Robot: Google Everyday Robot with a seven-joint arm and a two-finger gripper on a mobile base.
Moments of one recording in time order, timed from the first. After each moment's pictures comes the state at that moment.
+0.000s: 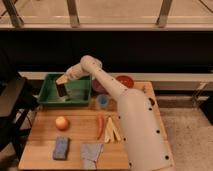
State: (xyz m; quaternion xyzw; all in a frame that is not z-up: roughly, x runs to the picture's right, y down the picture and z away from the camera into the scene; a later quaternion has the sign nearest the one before) arm -0.261 -0.069 0.910 -0.33 -0.36 0.39 0.78
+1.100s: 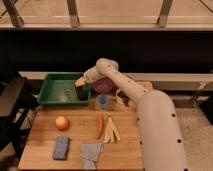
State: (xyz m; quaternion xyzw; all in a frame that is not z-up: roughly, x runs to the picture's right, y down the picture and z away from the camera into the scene) arm -0.146 -0.062 0.950 -0.31 -0.26 0.45 0.80
